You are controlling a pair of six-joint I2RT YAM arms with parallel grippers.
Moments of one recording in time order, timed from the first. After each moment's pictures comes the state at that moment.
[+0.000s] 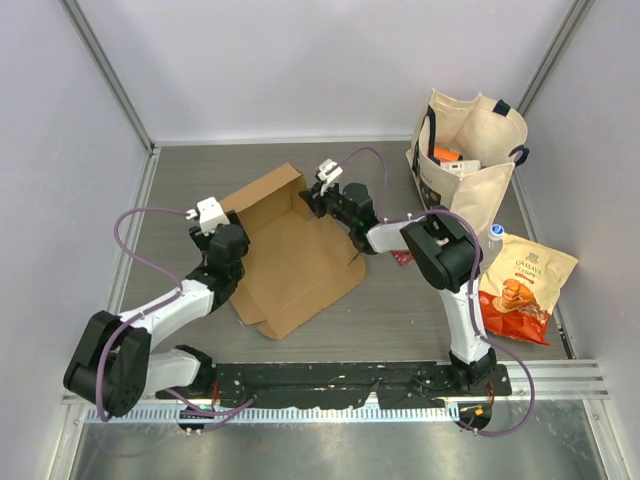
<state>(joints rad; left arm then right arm) -0.44 1.19 0.49 0.32 -0.77 -0.41 0.59 2.16 1.21 0.92 -0.28 0.02</state>
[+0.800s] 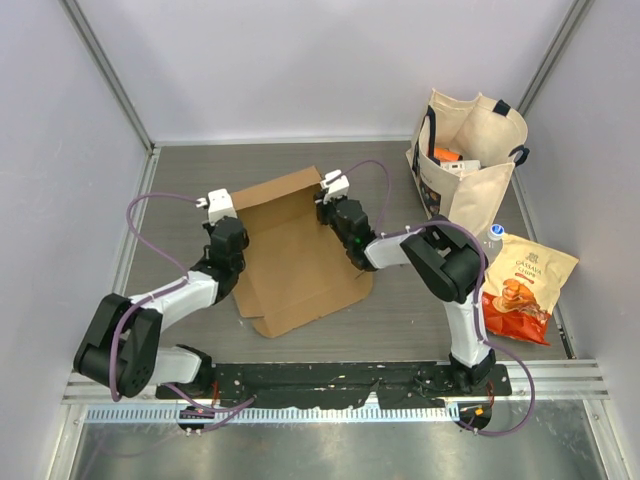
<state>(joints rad) -0.40 1.31 0.52 0.46 -0.68 -0.23 0.71 2.07 1.06 0.95 0.28 0.00</state>
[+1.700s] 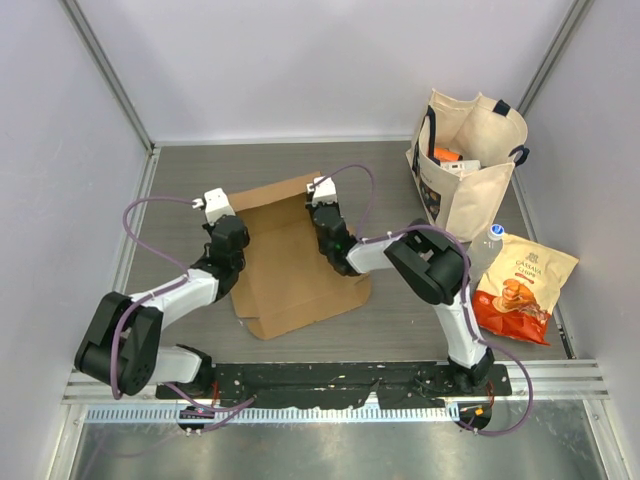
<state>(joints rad) -0.40 1.33 0.54 0.44 -0.65 -0.33 0.82 2.17 1.19 0.91 0.73 -0.06</state>
